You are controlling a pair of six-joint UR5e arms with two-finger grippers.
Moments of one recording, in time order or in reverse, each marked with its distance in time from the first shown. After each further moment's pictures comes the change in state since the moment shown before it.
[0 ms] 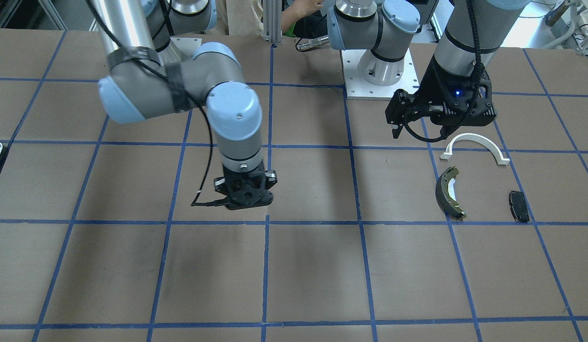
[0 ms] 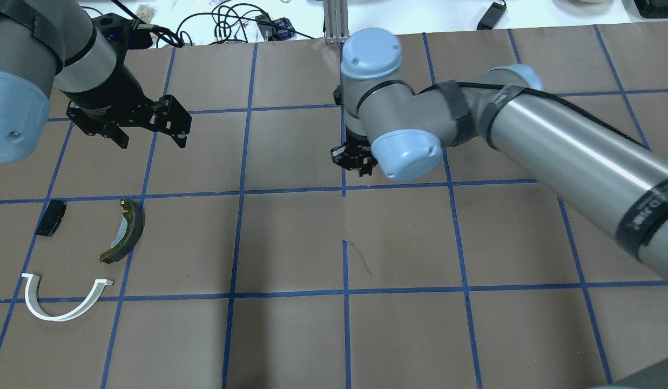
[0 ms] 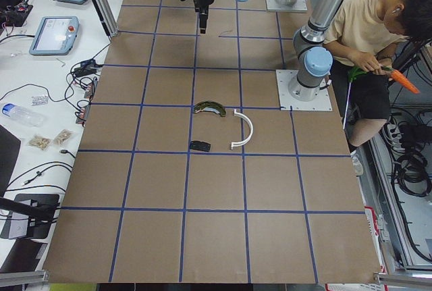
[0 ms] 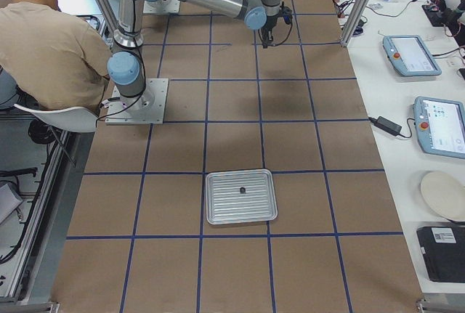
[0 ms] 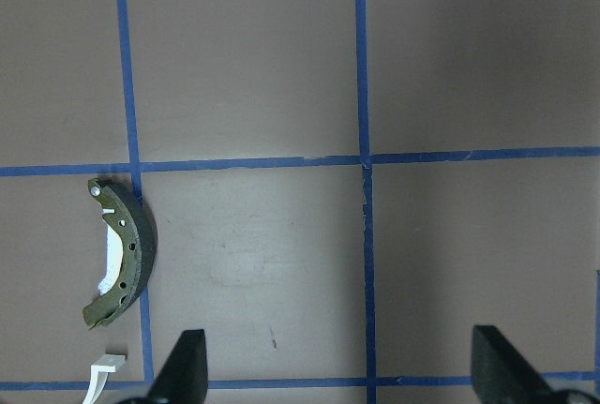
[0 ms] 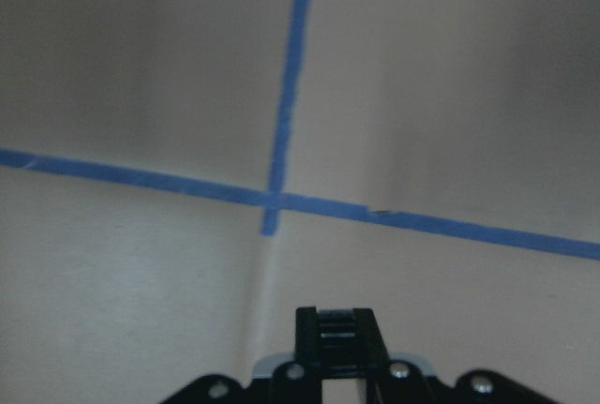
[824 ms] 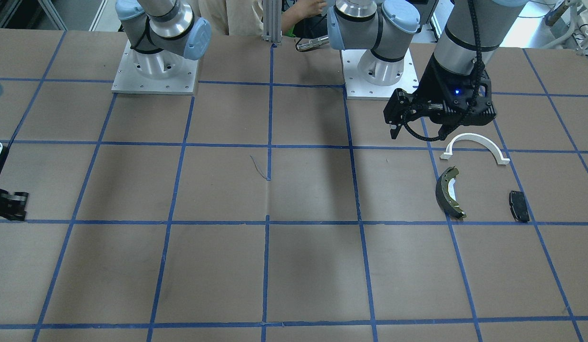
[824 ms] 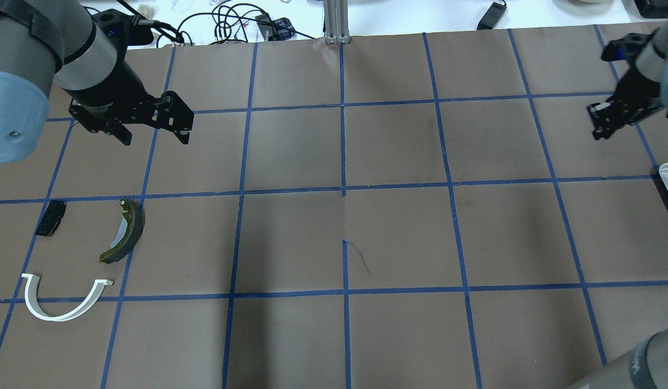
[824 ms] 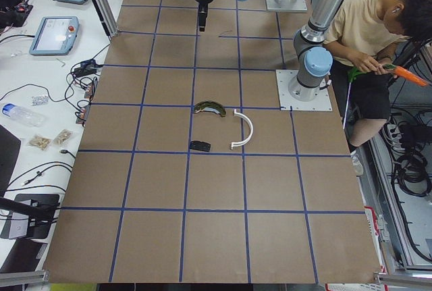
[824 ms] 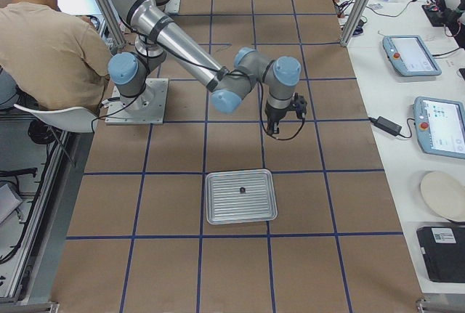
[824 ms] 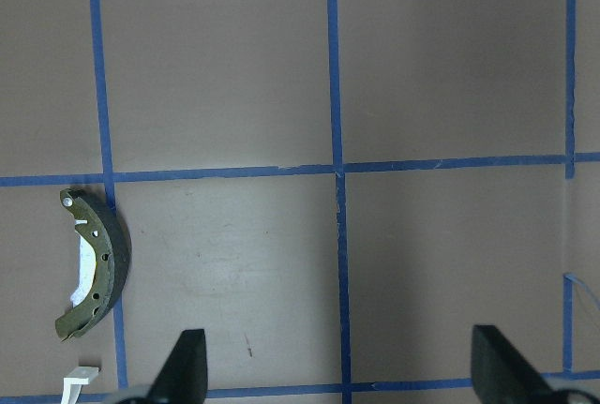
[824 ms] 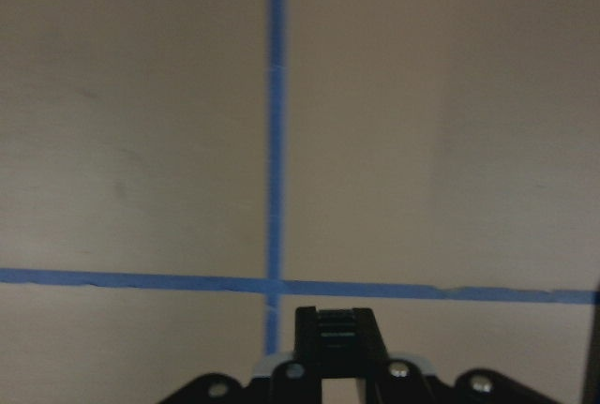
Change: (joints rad) left arm -0.002 0.001 0.002 0.015 -0.011 -0.001; right arm -0.753 -0.062 -0.004 0.087 -0.057 -0.643
